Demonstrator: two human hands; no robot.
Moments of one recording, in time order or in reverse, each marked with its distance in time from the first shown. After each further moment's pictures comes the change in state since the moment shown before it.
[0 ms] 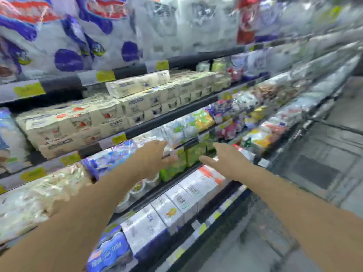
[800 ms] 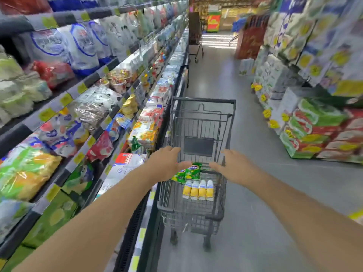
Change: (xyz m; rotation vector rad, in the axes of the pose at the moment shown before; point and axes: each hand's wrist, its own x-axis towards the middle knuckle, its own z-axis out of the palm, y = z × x) left_hand 0.338 0.395 0.164 0.035 -0.379 0.773; right_hand 0.003 0.411 -0.066 0.036 0.147 0.868
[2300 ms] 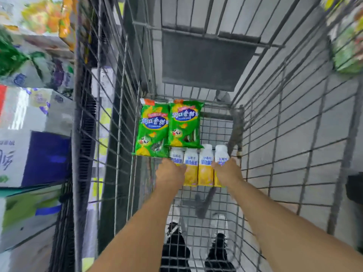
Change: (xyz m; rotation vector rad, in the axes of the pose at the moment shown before) left_hand 0.413 -0.115 0.481 -0.651 -0.440 -0.754; right_hand 0.381 0.171 0.447 0.417 -0.300 0.872
